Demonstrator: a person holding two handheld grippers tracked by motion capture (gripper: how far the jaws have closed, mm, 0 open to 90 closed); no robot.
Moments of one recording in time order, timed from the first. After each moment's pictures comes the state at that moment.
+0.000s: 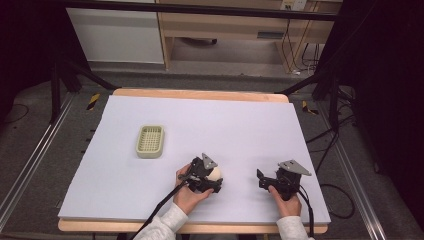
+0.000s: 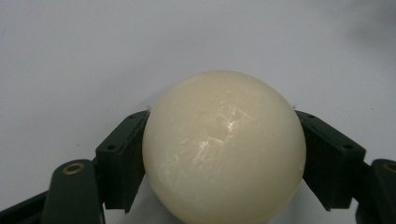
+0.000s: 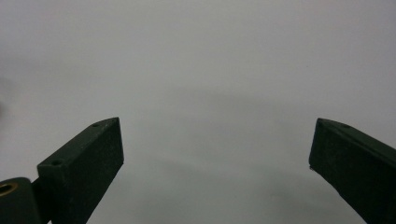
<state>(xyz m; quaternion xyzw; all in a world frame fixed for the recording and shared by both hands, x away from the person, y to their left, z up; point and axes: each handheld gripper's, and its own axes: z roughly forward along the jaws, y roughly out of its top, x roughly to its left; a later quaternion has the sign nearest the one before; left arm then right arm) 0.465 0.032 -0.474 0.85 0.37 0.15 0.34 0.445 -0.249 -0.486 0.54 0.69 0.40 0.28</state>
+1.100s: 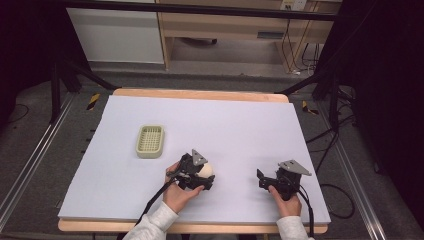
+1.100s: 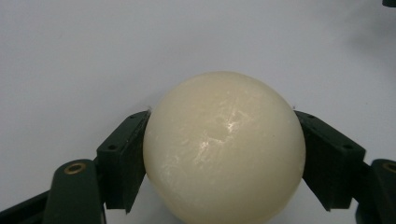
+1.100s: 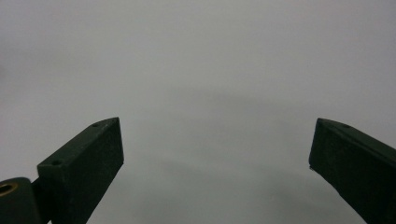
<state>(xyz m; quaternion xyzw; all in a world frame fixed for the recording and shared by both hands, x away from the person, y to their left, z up) 0.463 0.062 -0.450 0.85 0.38 0.16 0.34 0.446 -0.249 -0.486 0.54 0.69 0.40 0.28</state>
